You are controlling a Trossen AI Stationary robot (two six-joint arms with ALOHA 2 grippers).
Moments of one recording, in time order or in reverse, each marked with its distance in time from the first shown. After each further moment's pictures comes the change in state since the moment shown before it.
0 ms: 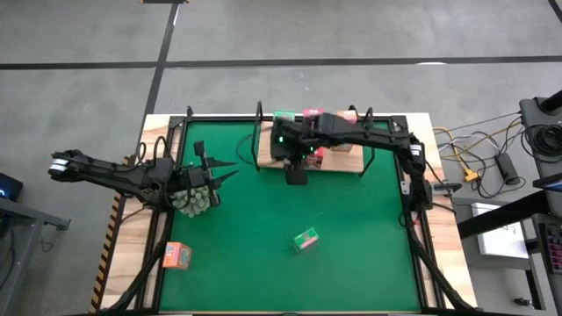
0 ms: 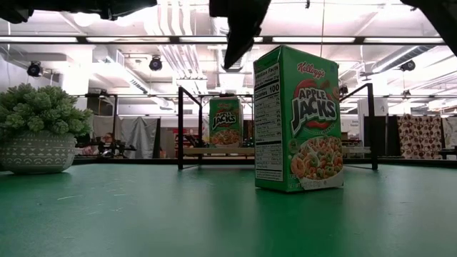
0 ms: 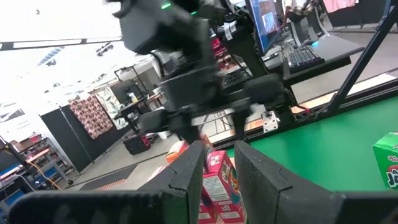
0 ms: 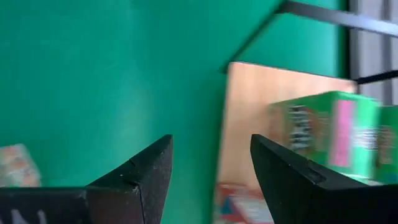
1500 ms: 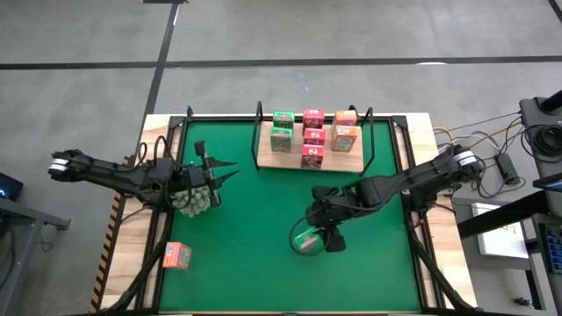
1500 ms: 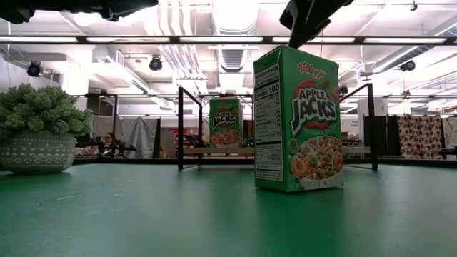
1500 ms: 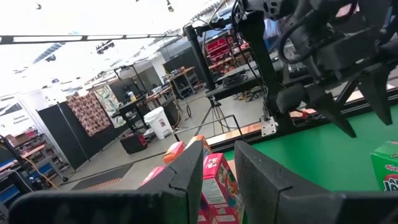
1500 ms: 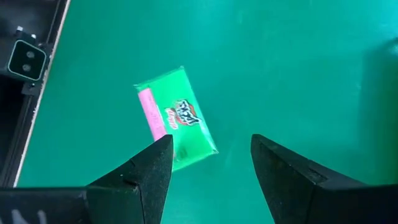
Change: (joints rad) left arm 0.000 0.014 0.000 0.023 0.000 -0.035; right arm 0.455 -0.422 -0.774 0.432 0.000 0.388
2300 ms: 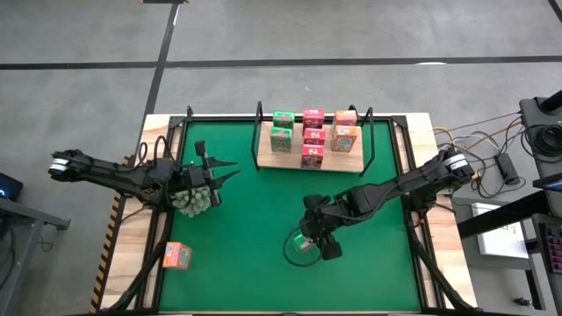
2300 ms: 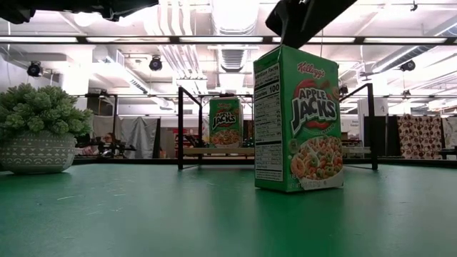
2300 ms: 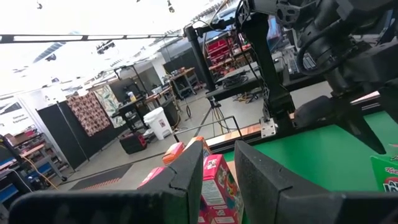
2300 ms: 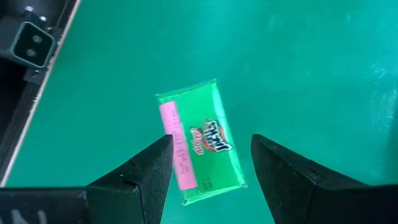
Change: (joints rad) left arm 0.000 0.006 0.000 0.010 0.000 -0.008; right arm 0.027 0.085 0.019 0.061 -0.024 -0.088
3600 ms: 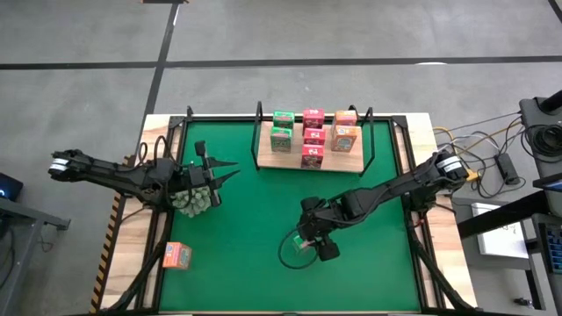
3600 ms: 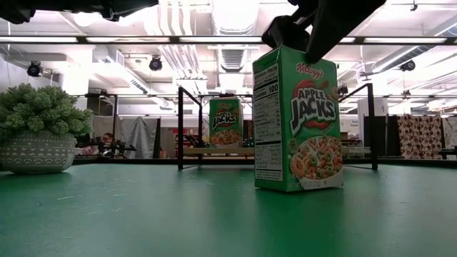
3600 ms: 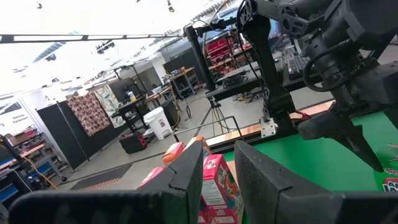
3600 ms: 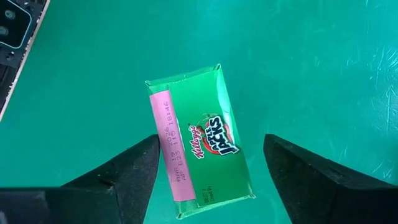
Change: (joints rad) left arm 0.000 0.000 0.000 0.000 0.000 0.000; right arm -0.001 0.055 -0.014 0.015 0.001 -0.029
